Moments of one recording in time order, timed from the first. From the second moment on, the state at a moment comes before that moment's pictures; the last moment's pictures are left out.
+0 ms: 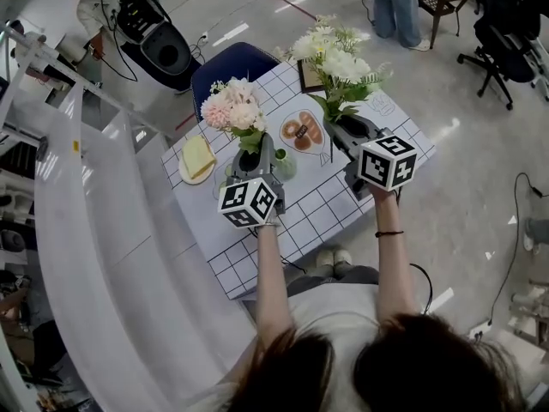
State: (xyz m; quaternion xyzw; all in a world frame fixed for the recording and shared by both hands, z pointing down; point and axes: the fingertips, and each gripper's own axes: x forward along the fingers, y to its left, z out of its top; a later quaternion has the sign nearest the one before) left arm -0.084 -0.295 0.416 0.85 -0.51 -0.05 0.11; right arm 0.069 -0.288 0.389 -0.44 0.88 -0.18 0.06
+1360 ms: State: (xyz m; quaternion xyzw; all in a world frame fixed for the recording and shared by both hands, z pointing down) left arm -0.129 -0.289 0.357 0.83 -0.53 -0.12 0.09; right arm 0.048 -0.296 0.378 -0.42 0.89 -0.18 0.06
